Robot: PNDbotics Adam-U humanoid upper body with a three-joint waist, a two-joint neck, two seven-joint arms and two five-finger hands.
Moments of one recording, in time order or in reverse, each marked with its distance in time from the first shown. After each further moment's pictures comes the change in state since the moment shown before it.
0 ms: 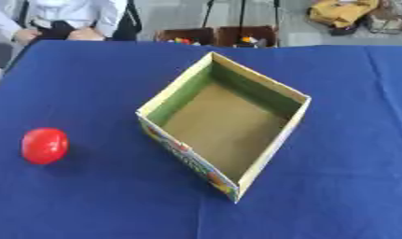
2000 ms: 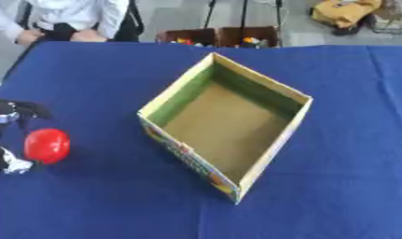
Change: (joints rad) left arm -0.003 0.018 -0.129 0.166 -0.061 0.178 -0.573; right arm -0.005 0.001 0.012 0.000 -0.001 0.010 0.010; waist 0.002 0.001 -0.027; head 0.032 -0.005
